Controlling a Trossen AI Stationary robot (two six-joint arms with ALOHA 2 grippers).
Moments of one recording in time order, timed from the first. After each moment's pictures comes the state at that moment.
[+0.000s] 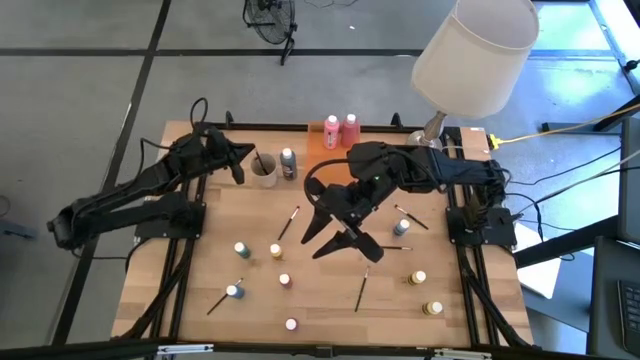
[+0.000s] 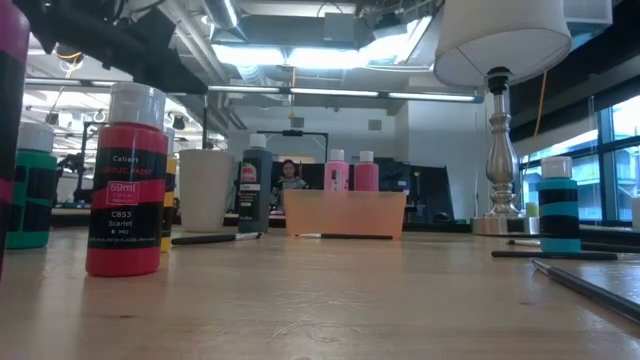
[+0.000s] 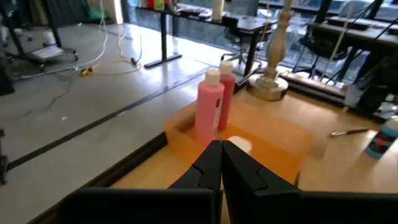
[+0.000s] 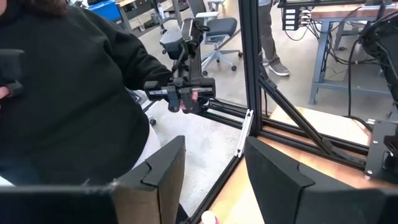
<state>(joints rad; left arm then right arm) 0.61 0.57 0.44 -0.08 -0.02 -0.11 0.20 1.90 2.35 -0.78 -0.53 0.06</state>
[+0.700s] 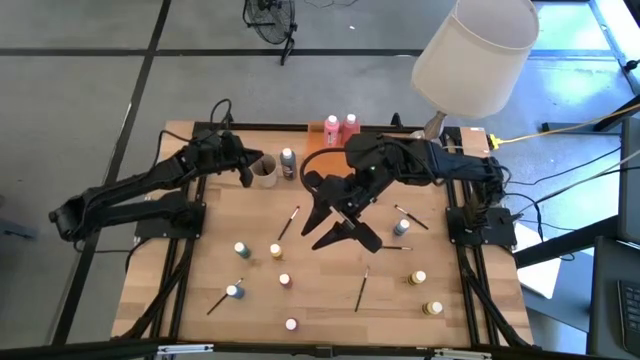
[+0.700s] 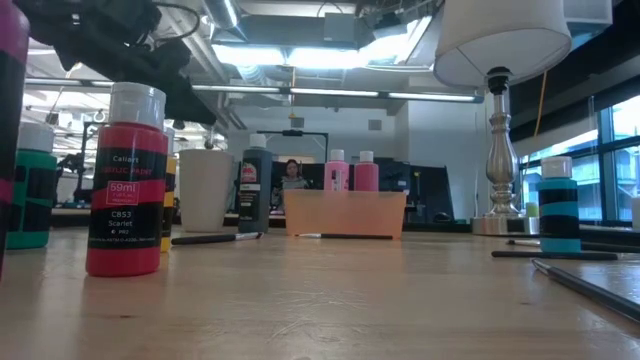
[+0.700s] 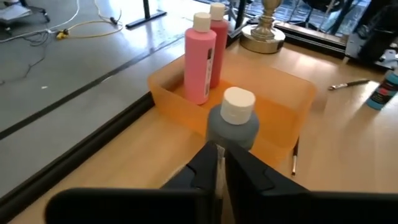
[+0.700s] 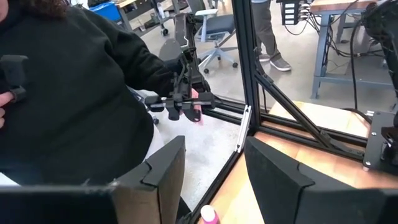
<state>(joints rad) 0.65 0.76 0.43 -0.07 0.09 -0.06 0.16 1.91 2.35 -0.80 -0.58 0.07</state>
